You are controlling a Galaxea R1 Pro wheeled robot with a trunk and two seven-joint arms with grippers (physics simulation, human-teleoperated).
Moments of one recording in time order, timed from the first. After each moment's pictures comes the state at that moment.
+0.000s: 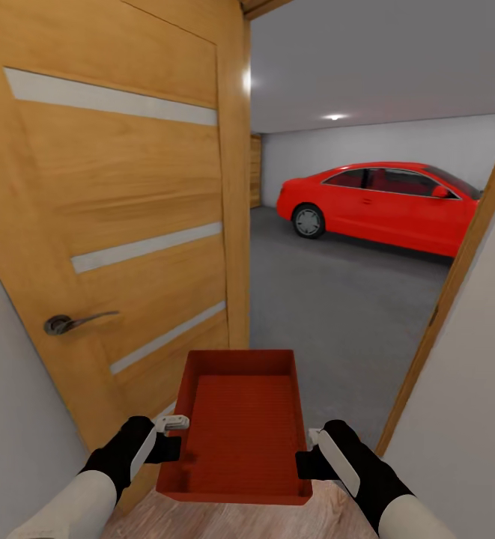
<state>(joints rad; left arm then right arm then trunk) -0.66 -0.02 0.05 -0.48 -0.01 0.70 -0.08 -0.55 -0.01 0.36 -0.76 -0.59 0.94 -0.28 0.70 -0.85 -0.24</state>
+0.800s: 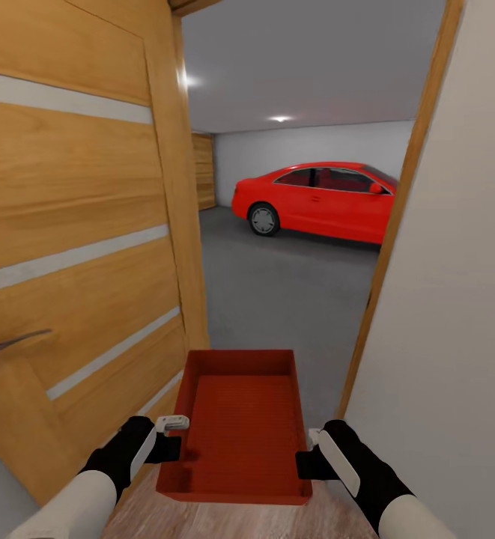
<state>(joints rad) -0.66 -0.02 0.05 -0.48 -0.01 0.70 -0.08 -0.54 -0.01 0.36 -0.76 -0.59 0.94 -0.28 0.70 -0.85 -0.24</state>
